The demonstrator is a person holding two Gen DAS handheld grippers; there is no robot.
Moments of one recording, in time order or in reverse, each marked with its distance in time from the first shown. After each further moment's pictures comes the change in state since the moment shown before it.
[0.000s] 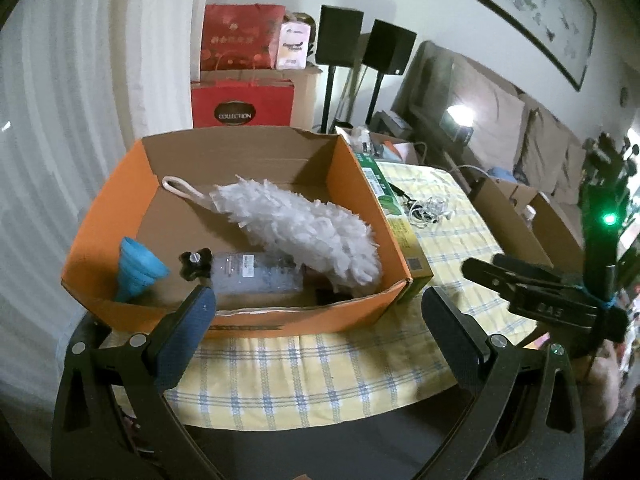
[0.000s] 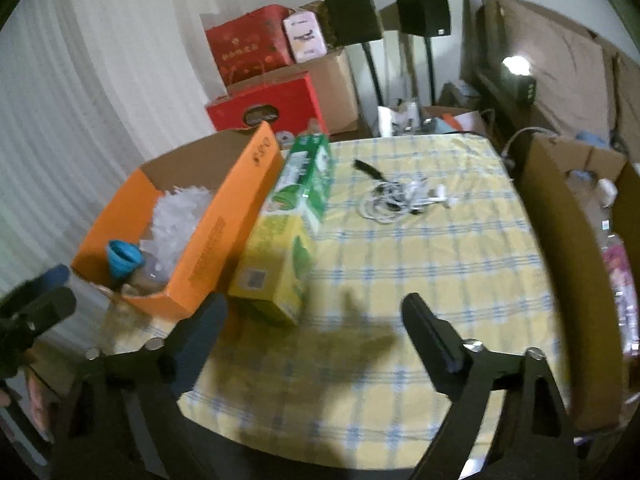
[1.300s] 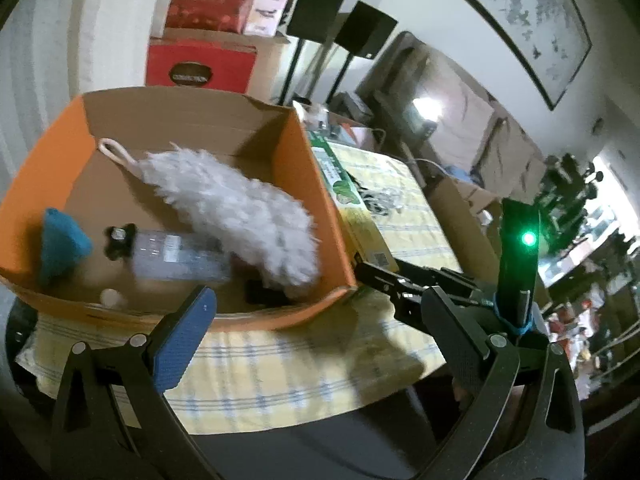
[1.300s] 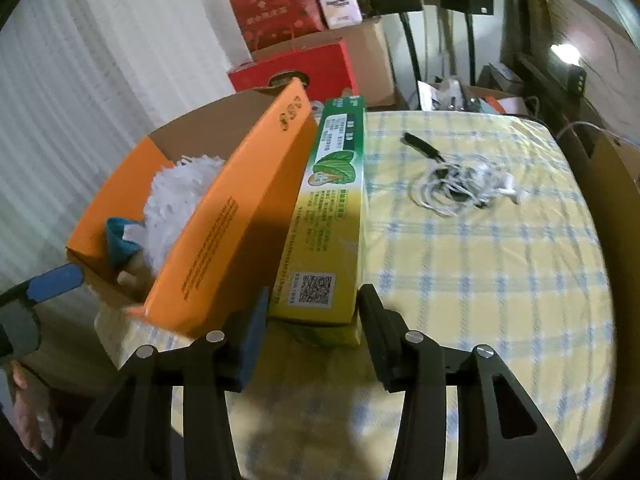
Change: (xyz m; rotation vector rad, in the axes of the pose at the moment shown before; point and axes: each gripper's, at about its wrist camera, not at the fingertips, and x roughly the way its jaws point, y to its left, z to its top) left arm 0.030 -0.018 0.007 -0.094 0.101 -0.216; right arm 0.056 0.009 0.000 -0.062 0.101 0.063
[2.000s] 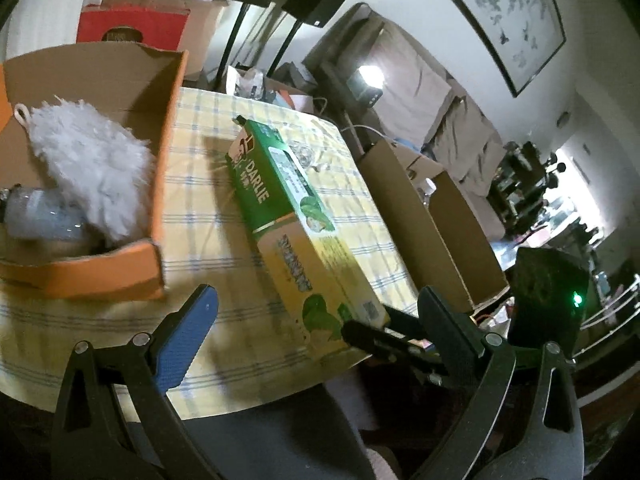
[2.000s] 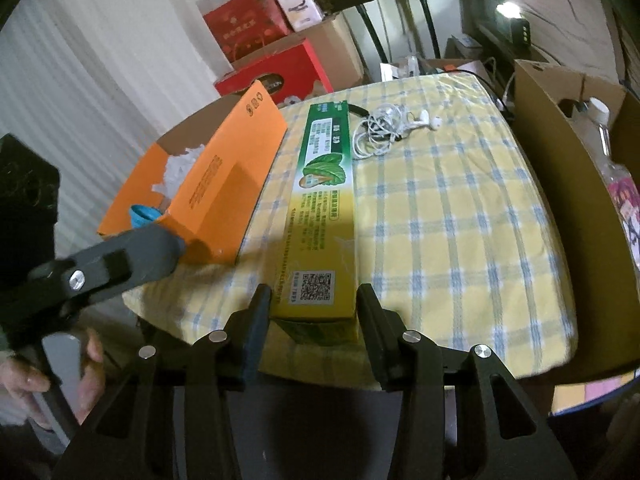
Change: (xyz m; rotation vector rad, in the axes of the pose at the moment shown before) left arm 0.053 -0.067 -0.022 -0.006 0.081 -0.177; right arm -0.083 -0.045 -0.065 0.130 0.010 0.046
